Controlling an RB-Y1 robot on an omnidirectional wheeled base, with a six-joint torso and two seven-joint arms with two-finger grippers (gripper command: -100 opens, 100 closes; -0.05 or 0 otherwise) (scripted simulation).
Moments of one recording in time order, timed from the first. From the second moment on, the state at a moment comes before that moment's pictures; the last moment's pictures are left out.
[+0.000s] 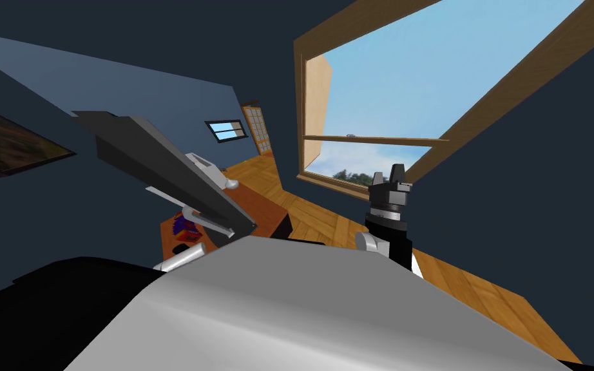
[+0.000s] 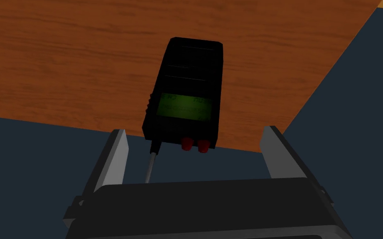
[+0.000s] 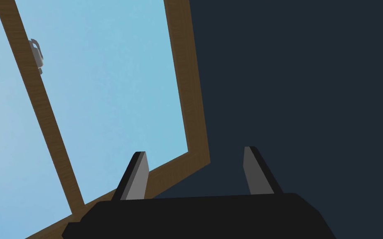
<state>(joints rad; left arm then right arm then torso) 0.33 0.28 0.90 -1.37 0.07 1.29 0.20 0.48 0.02 0.00 -2.32 -0.01 -0.43 0.09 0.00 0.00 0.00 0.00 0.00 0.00</state>
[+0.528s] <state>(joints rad) 0.32 0.28 0.88 -1.34 0.06 1.24 0.20 0.48 0.02 0.00 -2.32 -0.01 -0.43 0.09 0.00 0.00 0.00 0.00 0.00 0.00</state>
